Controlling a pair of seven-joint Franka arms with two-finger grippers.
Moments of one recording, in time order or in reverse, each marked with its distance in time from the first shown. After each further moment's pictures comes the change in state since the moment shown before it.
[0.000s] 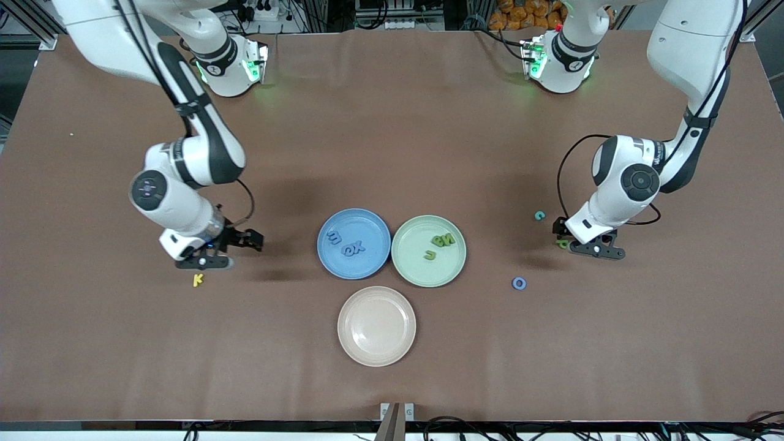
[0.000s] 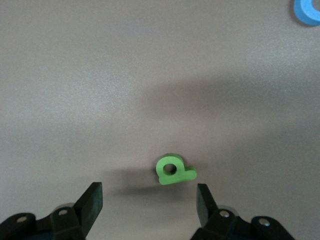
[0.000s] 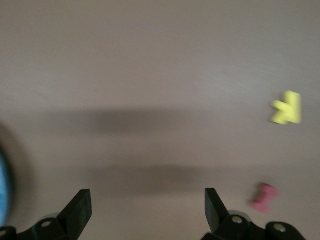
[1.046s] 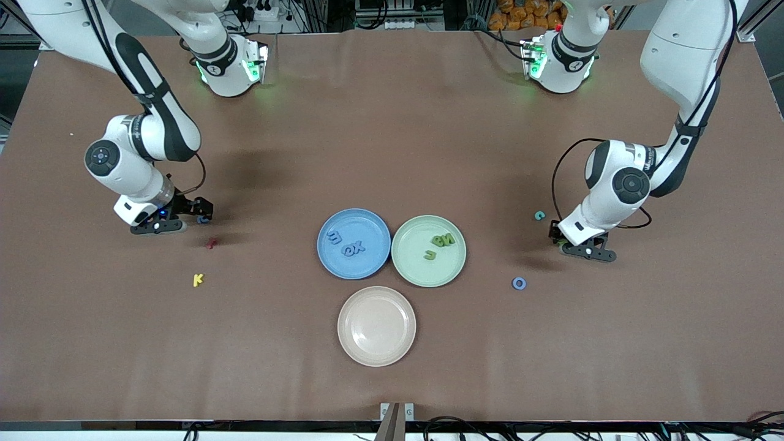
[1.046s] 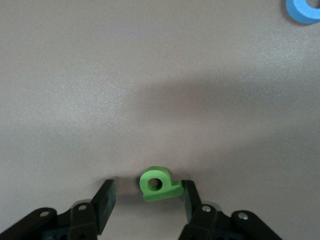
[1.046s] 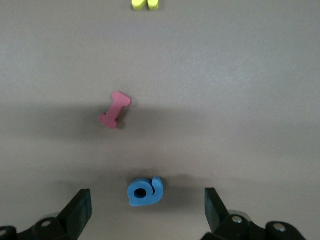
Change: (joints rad) left arm -0.011 0.047 -0.002 0.008 0.000 0.053 0.002; right arm -0.261 -0.119 0.003 -0.373 -0.127 0.217 -0.251
